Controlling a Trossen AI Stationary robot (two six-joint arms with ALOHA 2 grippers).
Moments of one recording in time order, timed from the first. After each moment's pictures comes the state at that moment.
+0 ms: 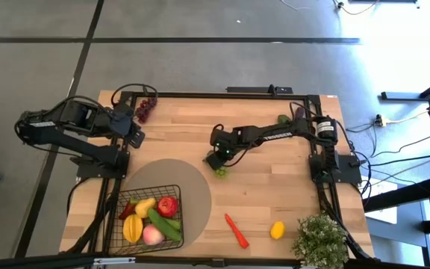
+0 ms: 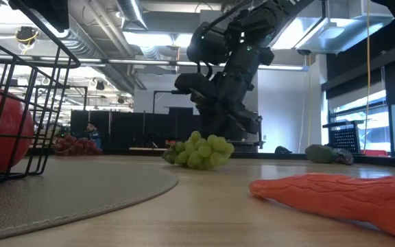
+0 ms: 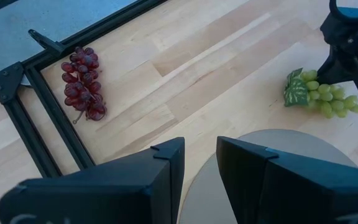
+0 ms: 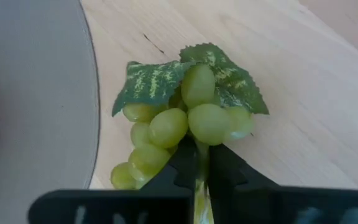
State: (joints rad) left arm -0.07 0.87 1.26 -1.42 -0.51 -0.93; right arm -0.10 2.00 1.34 -0.44 -0.11 0.78
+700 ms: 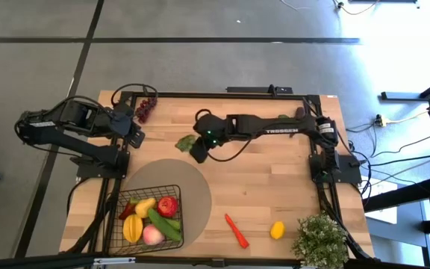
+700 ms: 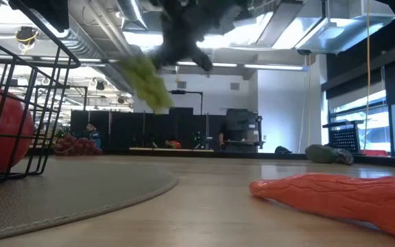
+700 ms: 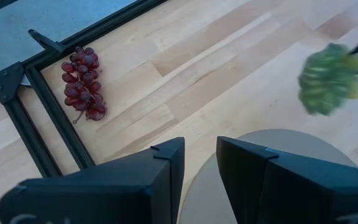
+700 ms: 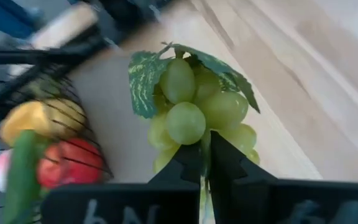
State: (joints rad) left arm -0.07 0.87 1.26 -1.42 -0.51 -0.93; right arm -0.05 2.00 1.78 -0.55 0.01 0.53
